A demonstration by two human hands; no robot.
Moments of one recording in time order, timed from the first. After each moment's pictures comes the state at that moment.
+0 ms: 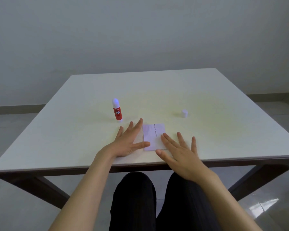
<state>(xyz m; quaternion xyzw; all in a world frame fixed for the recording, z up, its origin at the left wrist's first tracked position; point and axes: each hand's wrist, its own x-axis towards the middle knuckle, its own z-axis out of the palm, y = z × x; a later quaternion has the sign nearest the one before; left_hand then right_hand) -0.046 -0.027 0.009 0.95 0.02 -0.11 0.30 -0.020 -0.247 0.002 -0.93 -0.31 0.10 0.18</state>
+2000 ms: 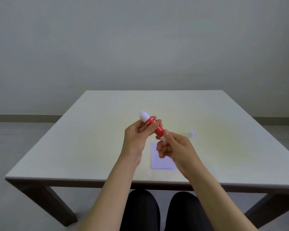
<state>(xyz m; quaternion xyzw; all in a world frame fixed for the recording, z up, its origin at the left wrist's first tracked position) -0.054 -0.078 0.091 0.56 0.09 0.21 0.80 -0.007 -0.204 0.066 -0.60 -0.21 0.21 0.74</state>
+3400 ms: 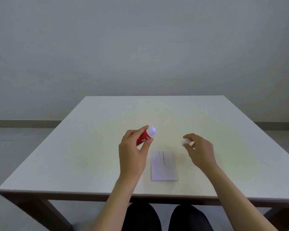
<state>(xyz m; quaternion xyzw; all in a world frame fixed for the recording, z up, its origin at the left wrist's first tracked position) -0.049 -0.071 0.066 0.80 0.12 0.39 0.45 0.078 -0.237 0.034 -0.92 -0.19 -0.09 0.33</state>
